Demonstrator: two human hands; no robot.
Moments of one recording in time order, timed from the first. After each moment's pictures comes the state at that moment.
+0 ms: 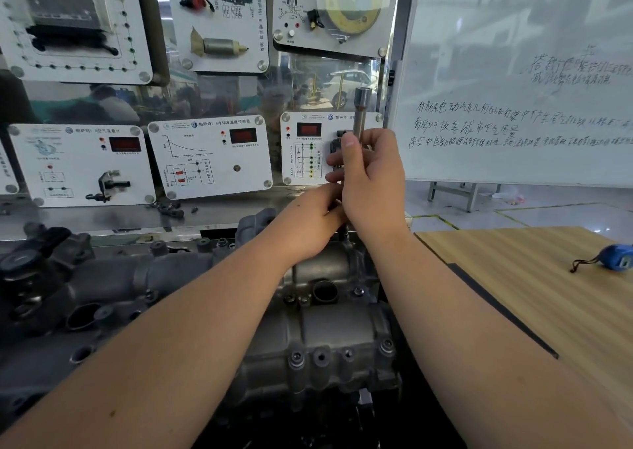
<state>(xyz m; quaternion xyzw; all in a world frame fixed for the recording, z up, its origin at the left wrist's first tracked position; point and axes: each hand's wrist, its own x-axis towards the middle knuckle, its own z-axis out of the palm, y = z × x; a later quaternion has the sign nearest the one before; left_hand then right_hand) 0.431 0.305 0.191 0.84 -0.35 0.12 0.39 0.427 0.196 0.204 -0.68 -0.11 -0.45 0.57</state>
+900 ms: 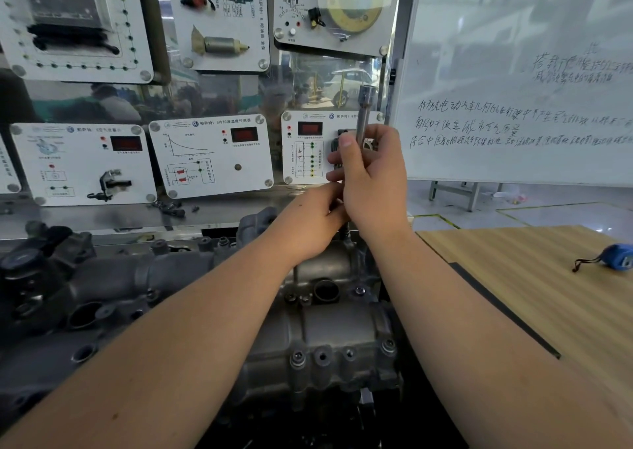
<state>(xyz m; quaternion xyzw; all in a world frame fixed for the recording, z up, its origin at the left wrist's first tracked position) 0.438 0.305 0.185 0.83 -0.36 0.13 0.40 0.425 0.196 0.205 -0.67 -0.12 -0.44 0.59</state>
